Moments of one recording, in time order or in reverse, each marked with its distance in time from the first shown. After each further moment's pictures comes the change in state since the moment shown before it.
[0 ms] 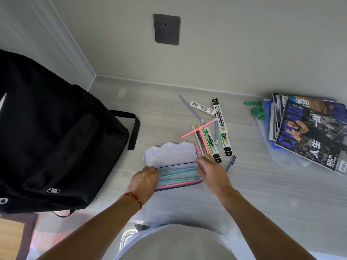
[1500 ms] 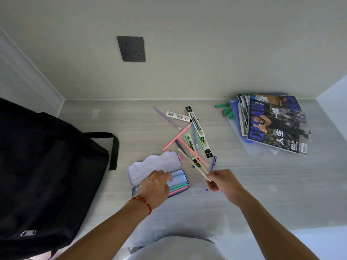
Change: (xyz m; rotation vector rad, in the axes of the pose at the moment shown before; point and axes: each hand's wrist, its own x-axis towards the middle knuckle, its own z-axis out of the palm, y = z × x) left_hand 0.044 0.055 -0.019 -0.193 0.014 0.092; right_hand -0.044 0.039 -0.040 1.058 0.023 0.803
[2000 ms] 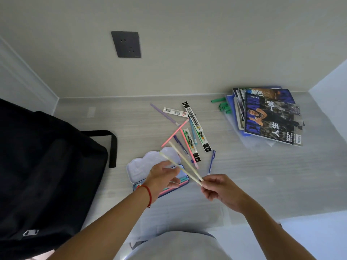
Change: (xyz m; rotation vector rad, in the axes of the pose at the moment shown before) left_hand 0.016 0.022 -0.010 -1.222 -0.176 -0.550; right_hand -0.032 0.029 0.000 0.104 -0.376 -0.112
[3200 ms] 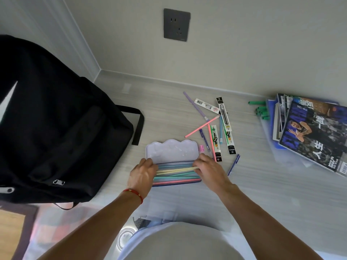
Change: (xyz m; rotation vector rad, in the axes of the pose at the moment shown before) left_hand -0.032 -0.065 -0.085 1.368 0.413 0.407; right_hand 0.084 -0.019 0.058 -1.422 0.013 -0.534
